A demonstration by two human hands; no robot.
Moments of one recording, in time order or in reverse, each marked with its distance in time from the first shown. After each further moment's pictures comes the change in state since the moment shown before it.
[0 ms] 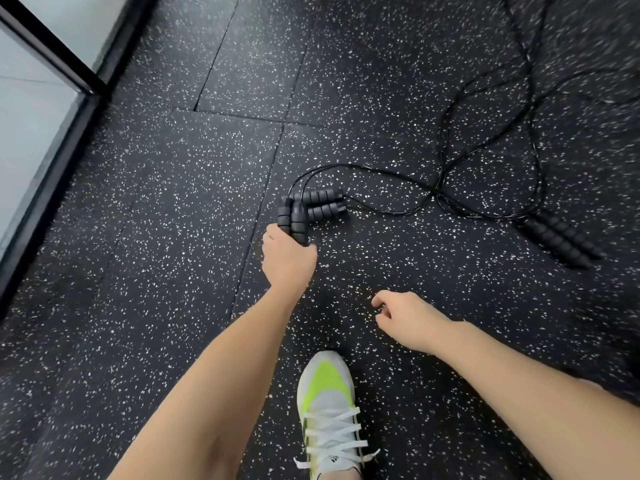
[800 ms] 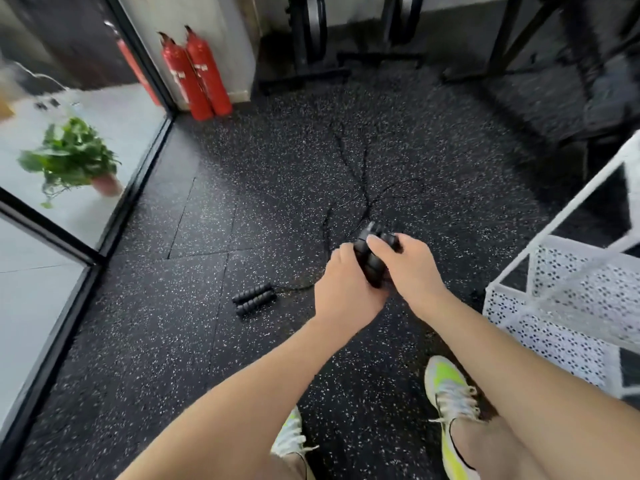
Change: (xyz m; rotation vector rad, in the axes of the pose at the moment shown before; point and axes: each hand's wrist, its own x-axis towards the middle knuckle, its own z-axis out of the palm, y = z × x) left_hand -0.386 0.242 -0.152 0.030 -0.179 0.834; right_hand -0.355 0.032 -0.174 0.994 0.953 -0.119
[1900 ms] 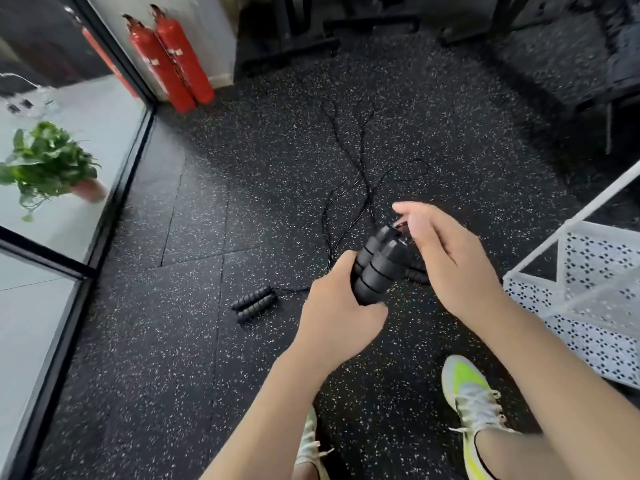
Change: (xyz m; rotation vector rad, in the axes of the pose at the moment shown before) left_hand 0.020 -0.006 -0.042 -0.298 -0.247 0.009; right_hand 0.027 -0.007 -0.033 -0.216 0.009 -0.440
